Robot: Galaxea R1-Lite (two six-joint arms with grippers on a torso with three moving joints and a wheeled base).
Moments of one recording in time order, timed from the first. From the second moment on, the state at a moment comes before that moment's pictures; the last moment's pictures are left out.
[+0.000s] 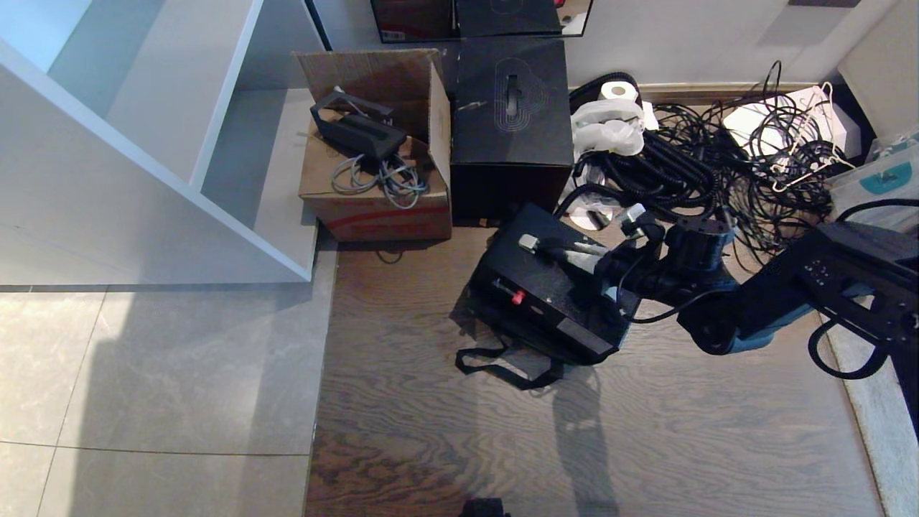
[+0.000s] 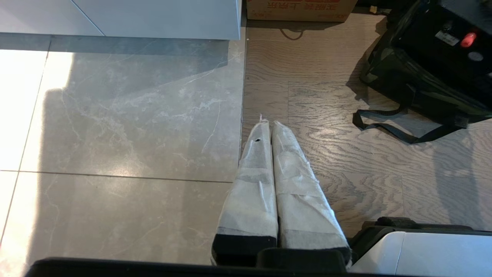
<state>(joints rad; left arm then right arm) 0.00 0.00 0.00 0.00 0.00 0.00 0.17 2.30 -1.23 -1.12 0.60 -0.12</state>
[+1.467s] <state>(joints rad) 0.00 0.00 0.00 0.00 0.00 -0.01 0.22 2.48 -1.31 -1.15 0.36 -0.18</state>
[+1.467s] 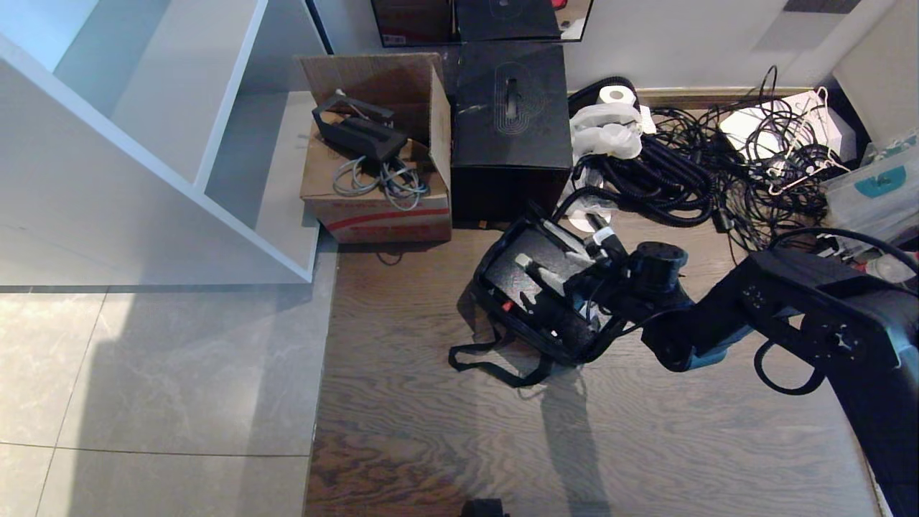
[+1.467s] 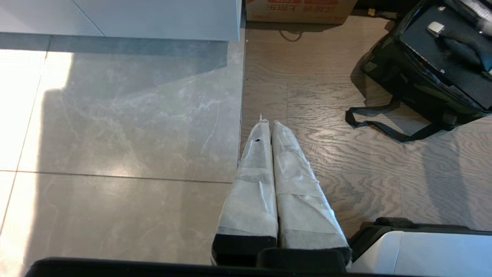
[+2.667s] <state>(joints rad) 0.00 0.00 0.00 0.00 0.00 -0.01 0.21 2.29 -1.11 -0.51 -0.37 0.49</state>
